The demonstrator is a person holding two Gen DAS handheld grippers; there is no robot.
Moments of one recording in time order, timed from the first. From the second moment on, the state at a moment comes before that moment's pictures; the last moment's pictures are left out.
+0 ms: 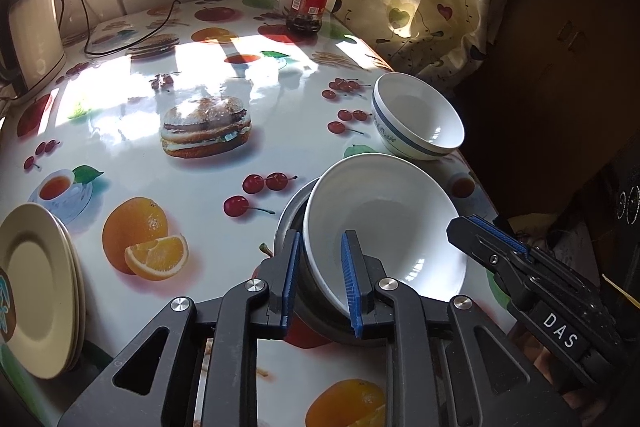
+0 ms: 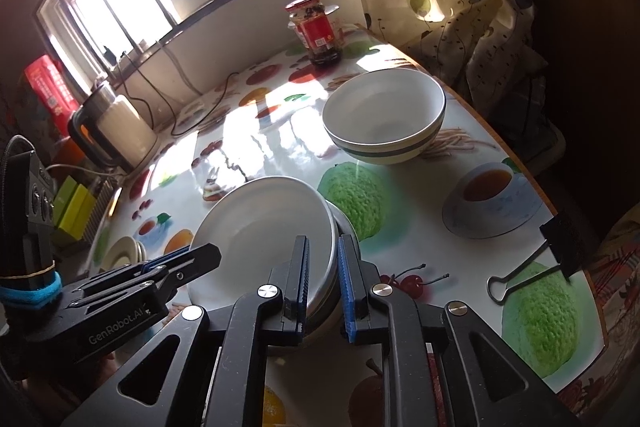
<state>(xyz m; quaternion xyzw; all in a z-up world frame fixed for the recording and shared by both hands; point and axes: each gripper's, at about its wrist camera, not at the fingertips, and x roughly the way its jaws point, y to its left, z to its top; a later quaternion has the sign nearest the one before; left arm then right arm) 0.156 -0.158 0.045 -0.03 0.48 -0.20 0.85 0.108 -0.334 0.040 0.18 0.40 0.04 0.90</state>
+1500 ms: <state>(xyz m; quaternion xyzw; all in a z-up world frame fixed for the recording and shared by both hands) 0.214 -0.207 0.071 0.00 0.46 -0.20 0.87 0.157 -0.399 0.057 0.17 0.38 -0.03 0.91</state>
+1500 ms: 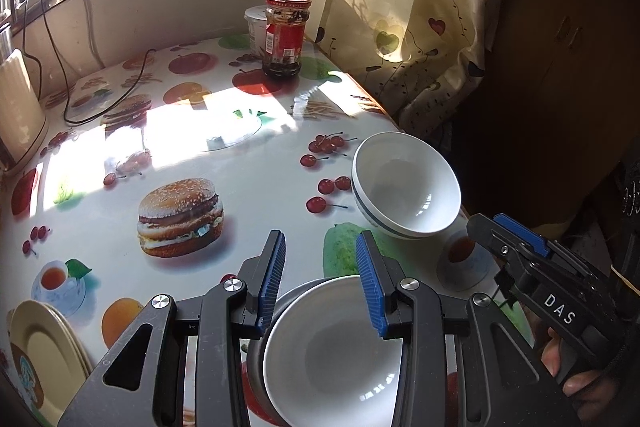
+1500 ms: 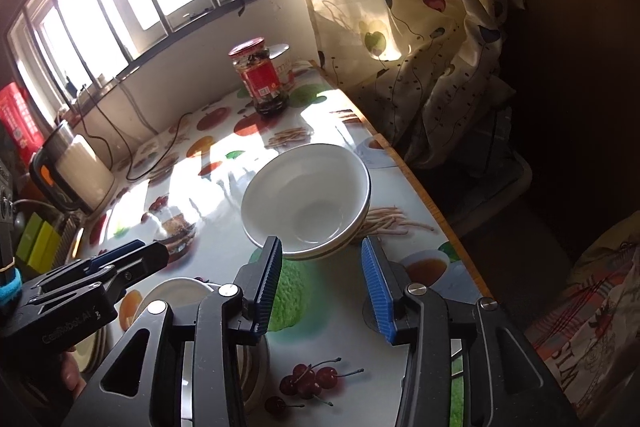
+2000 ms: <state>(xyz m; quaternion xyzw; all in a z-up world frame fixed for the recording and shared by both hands) 0.252 -0.238 0.060 -0.03 0.48 -0.22 0.85 0.188 -0.426 0.040 0.17 0.40 -0.04 0.90</state>
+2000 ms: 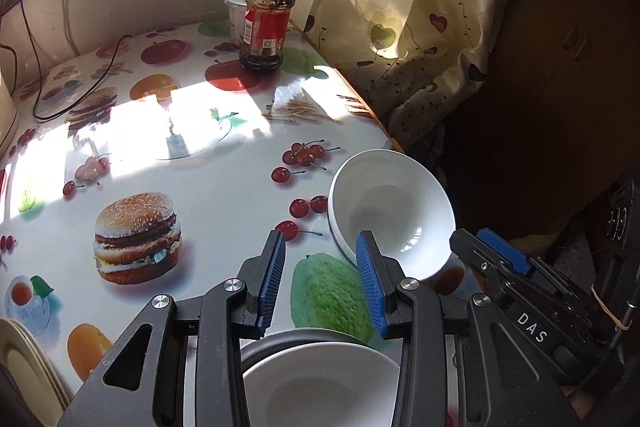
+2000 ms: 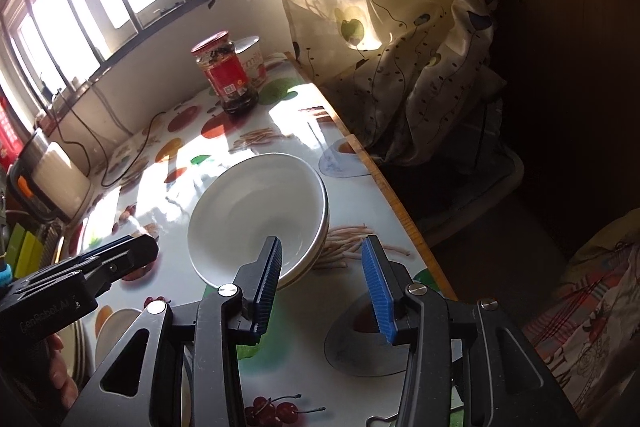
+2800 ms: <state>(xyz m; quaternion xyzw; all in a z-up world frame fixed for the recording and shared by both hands) 0.270 -0.268 0.040 0.00 0.51 -0.21 0.84 0.217 -0.423 0.031 0.13 0.42 -0.03 0.90</state>
